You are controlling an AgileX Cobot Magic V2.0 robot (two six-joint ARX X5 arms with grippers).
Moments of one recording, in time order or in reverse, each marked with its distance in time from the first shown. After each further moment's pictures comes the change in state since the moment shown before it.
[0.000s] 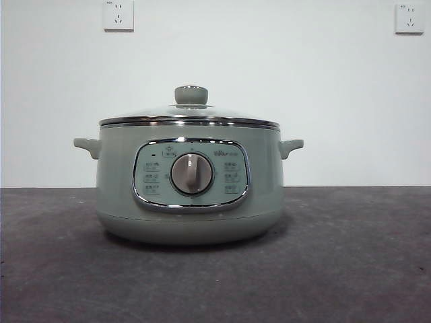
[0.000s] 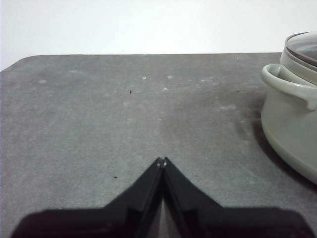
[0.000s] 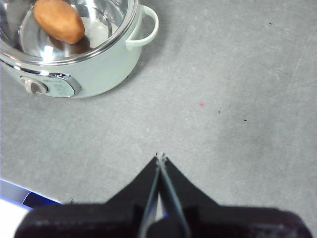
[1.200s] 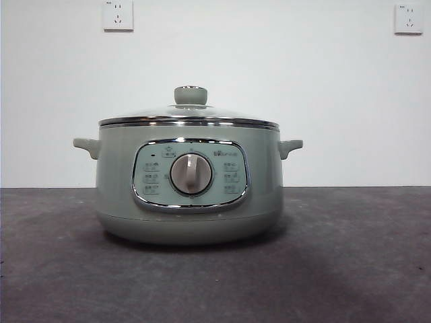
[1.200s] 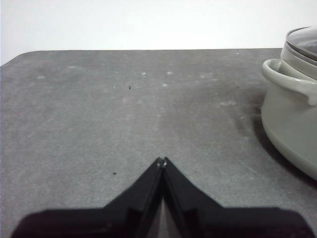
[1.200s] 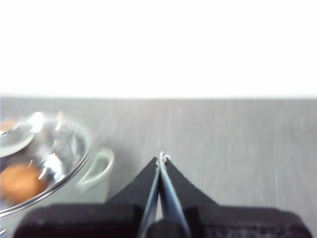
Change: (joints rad) left arm 0.000 0.015 0.000 0.000 0.000 0.000; right arm -0.641 -0.541 -0.876 1.147 -0.424 -0.191
